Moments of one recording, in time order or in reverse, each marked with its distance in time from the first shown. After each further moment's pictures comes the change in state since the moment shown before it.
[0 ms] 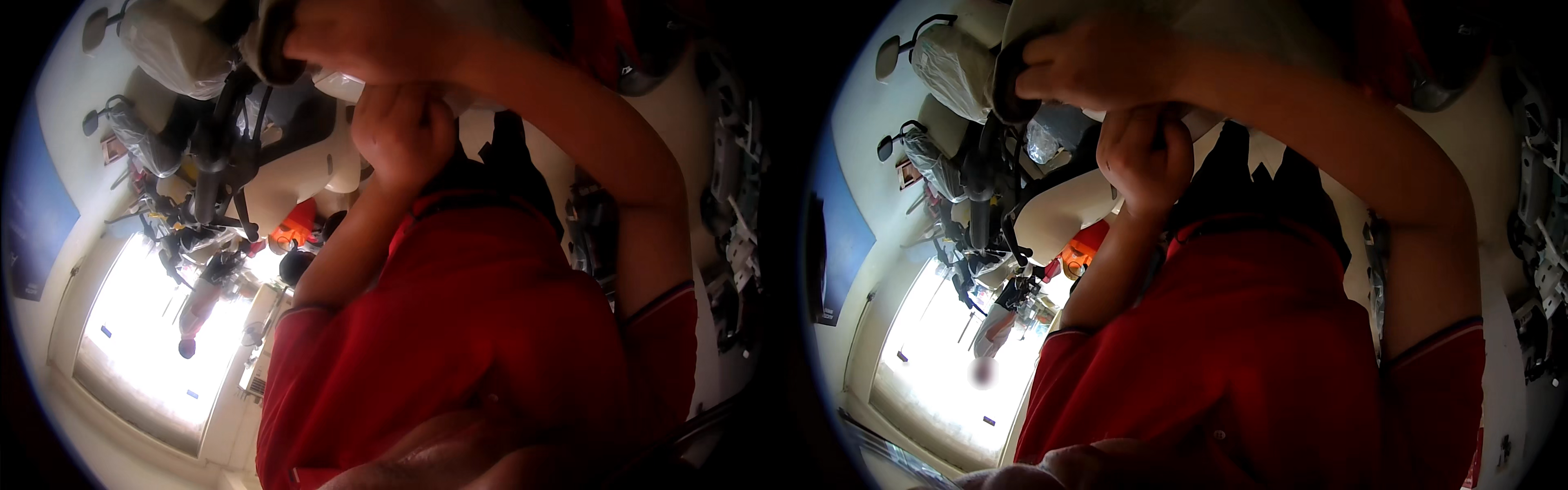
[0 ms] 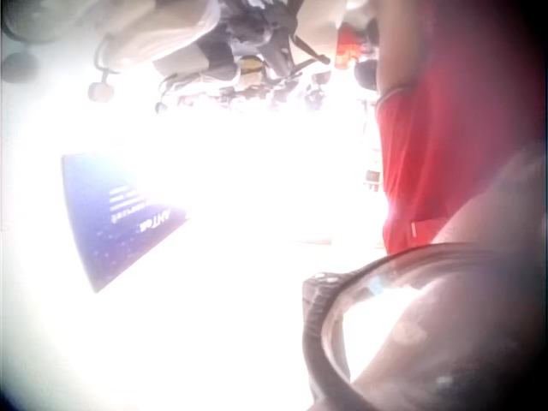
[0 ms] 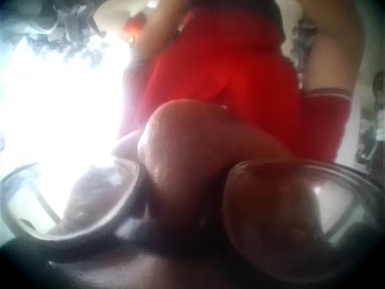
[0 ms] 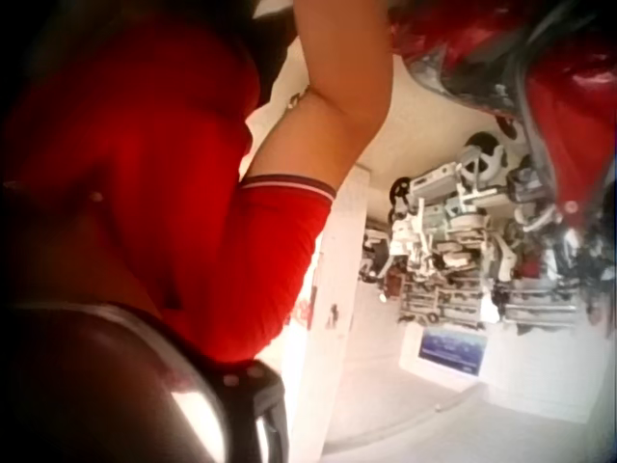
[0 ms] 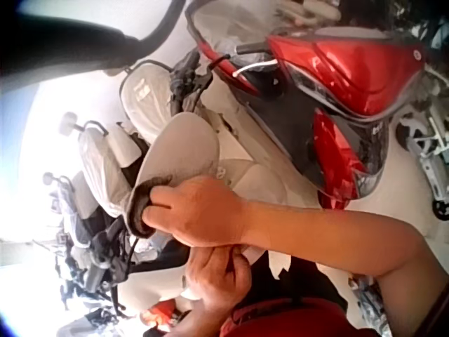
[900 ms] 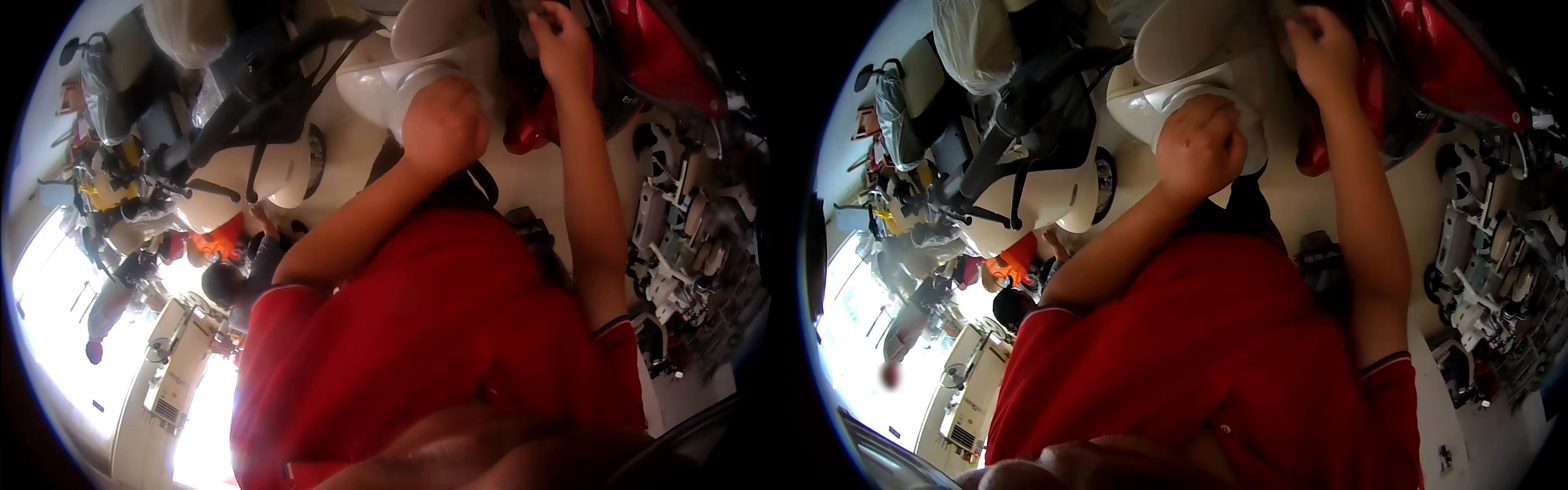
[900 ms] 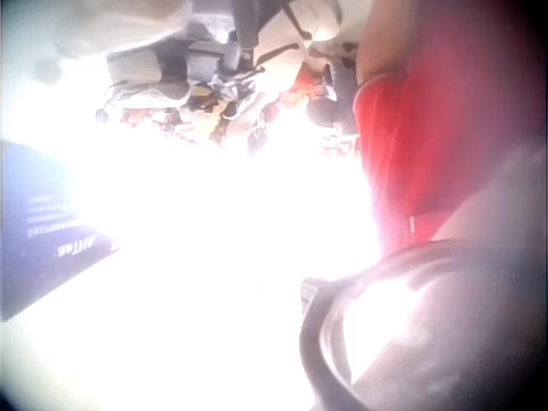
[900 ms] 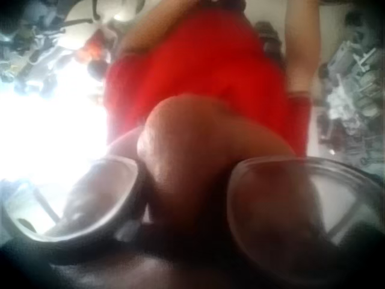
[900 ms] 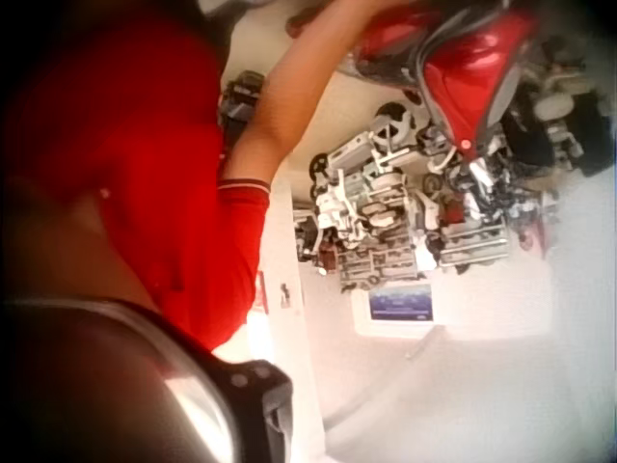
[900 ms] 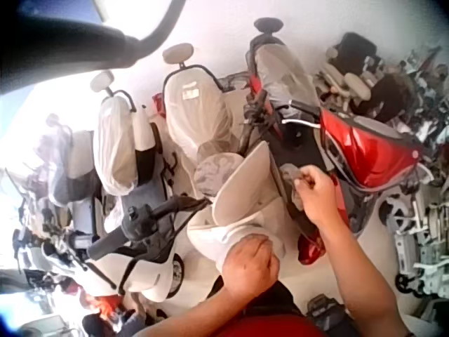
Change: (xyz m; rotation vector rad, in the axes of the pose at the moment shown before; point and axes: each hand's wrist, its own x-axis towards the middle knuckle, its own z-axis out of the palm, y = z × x) left_hand 0.013 0.015 0.031 -0.213 0.205 0.040; right_hand -0.058 0.055 -0.115 -0.239 0.151 0.868
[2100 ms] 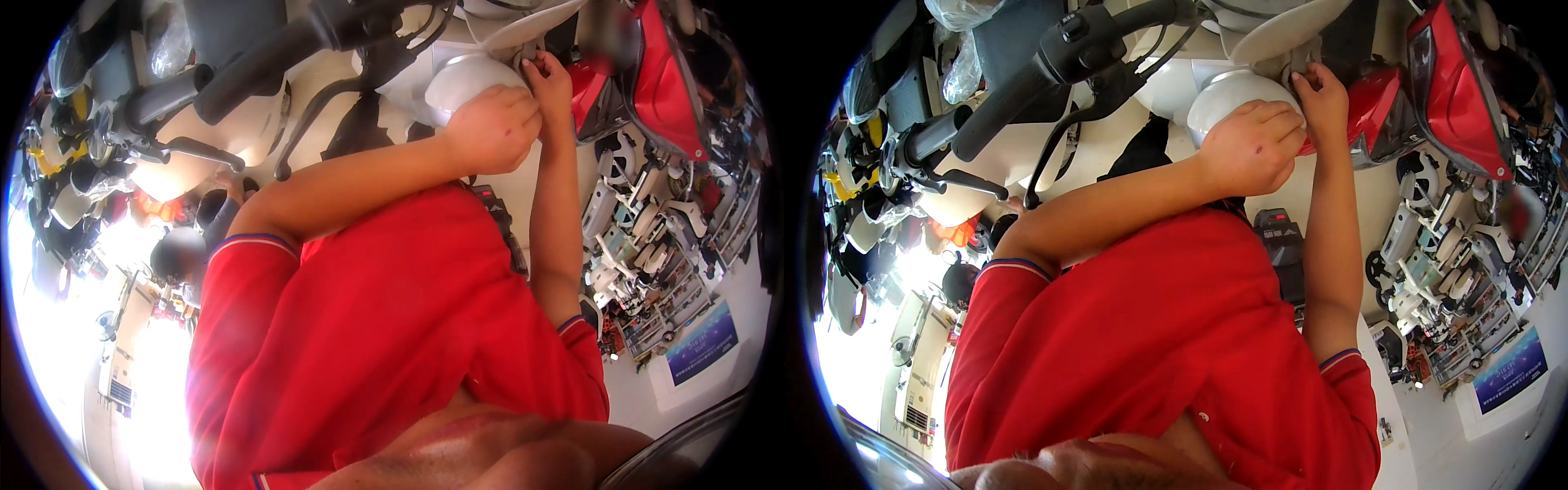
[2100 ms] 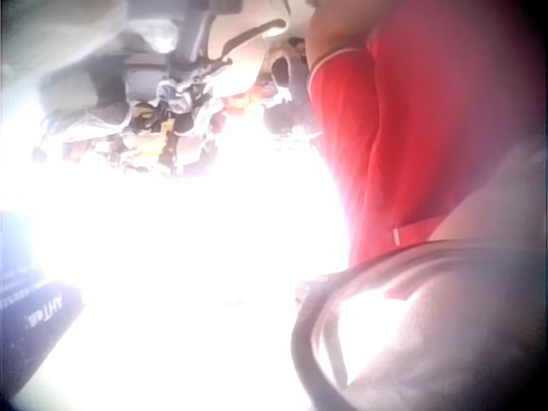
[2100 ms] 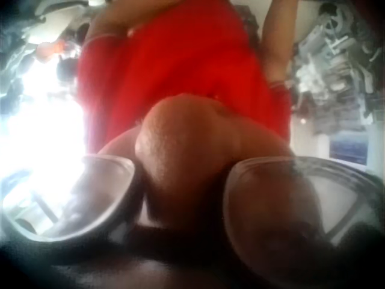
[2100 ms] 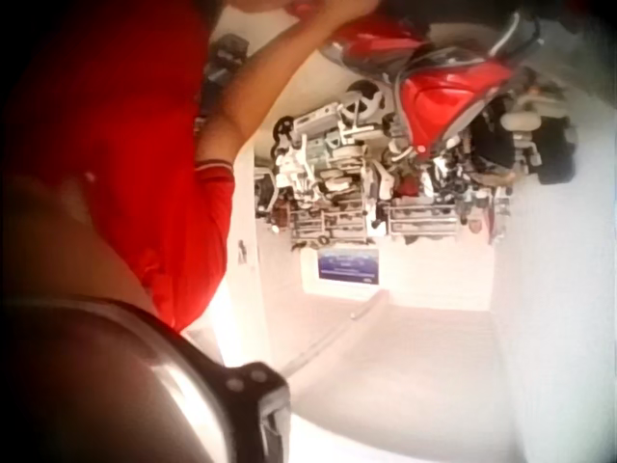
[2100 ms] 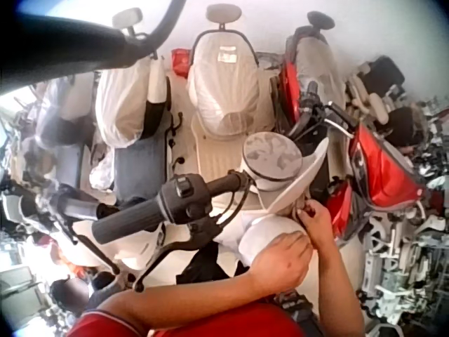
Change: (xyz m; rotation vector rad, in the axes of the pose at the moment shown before) left_hand -0.009 0.002 0.004 -0.211 -0.167 0.126; right_hand -0.054 0.024 0.026 0.000 -0.355 0.254
